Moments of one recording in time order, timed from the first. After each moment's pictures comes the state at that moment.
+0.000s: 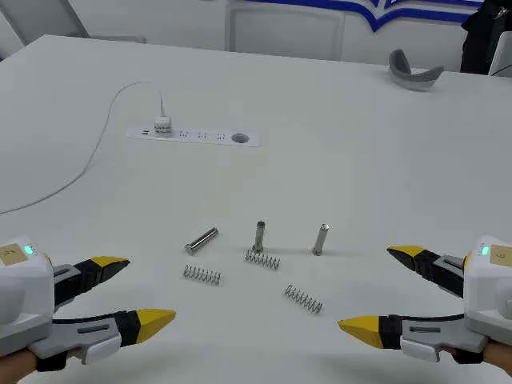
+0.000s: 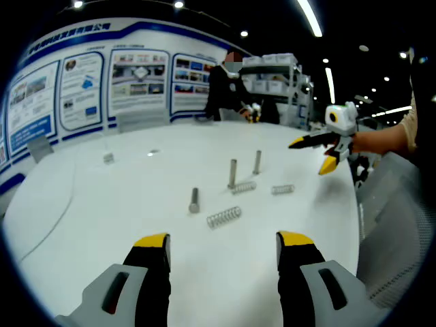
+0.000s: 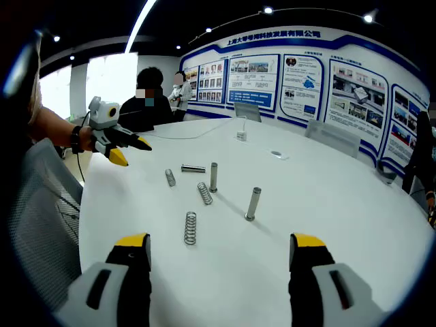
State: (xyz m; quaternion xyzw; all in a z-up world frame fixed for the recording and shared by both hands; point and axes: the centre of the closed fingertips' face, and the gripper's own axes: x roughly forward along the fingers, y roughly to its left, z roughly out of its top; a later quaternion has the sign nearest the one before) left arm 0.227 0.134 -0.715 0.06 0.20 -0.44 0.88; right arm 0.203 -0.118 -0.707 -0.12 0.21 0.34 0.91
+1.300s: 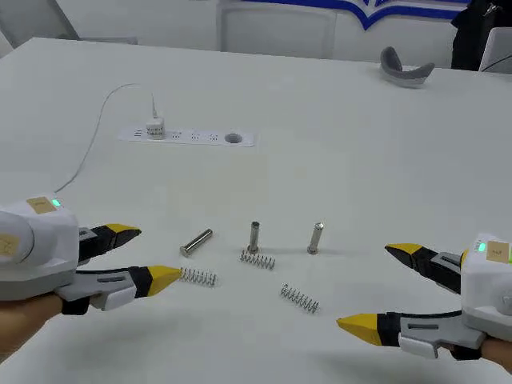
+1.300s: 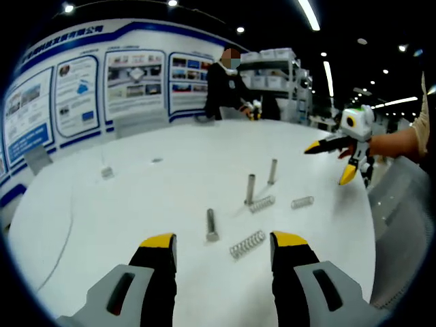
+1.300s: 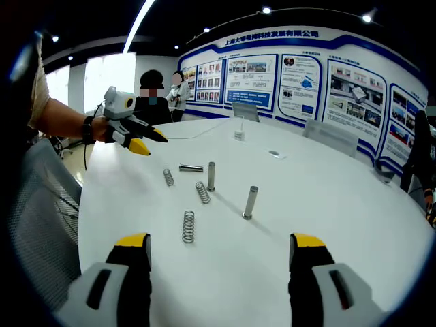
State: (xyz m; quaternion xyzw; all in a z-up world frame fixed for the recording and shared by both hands) left arm 0.278 0.115 -0.701 0.08 0.20 -0.44 0.87; right arm 0.202 -0.122 -0.706 -0.12 0.21 0.33 0.91
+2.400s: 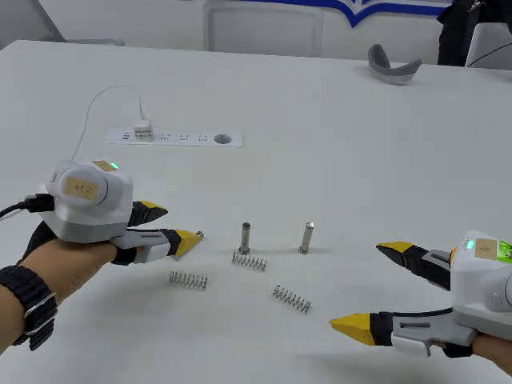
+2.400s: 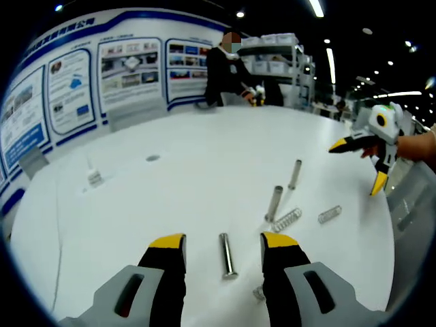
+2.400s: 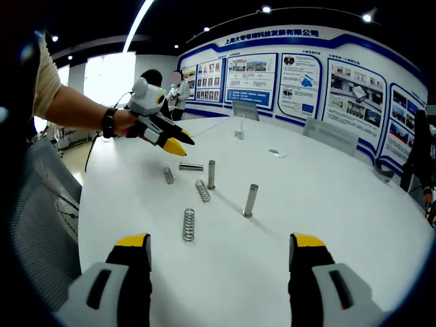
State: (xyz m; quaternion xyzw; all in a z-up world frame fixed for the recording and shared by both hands) left arm 0.332 0.071 -0.714 0.11 0.23 -0.43 0.86; right arm 0.200 -0.123 -0.708 -0.12 0.21 0.33 0.91
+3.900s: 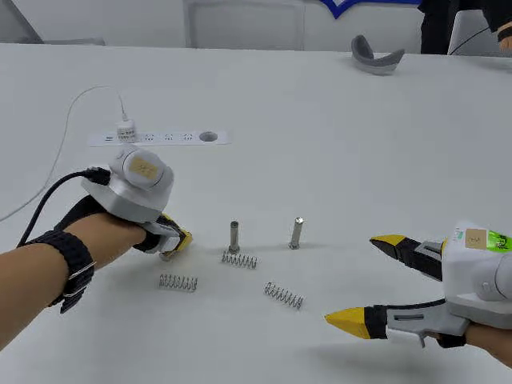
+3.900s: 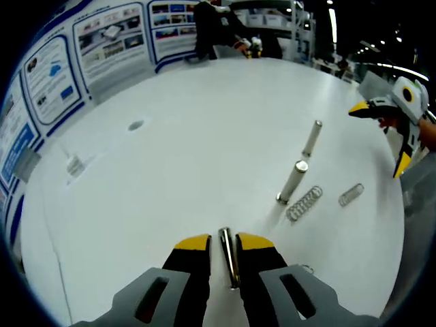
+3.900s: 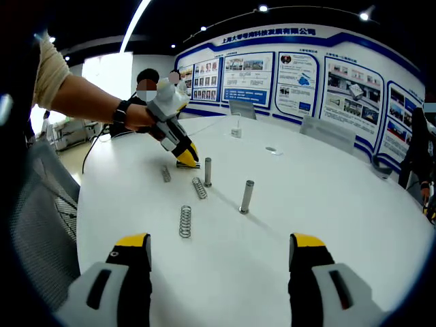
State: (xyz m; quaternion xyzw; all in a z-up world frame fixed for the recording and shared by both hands) left arm 0.343 0.054 -0.757 0.21 0.35 -0.42 0.81; right arm 0.200 -0.129 -0.711 -0.12 0.22 0.32 0.91
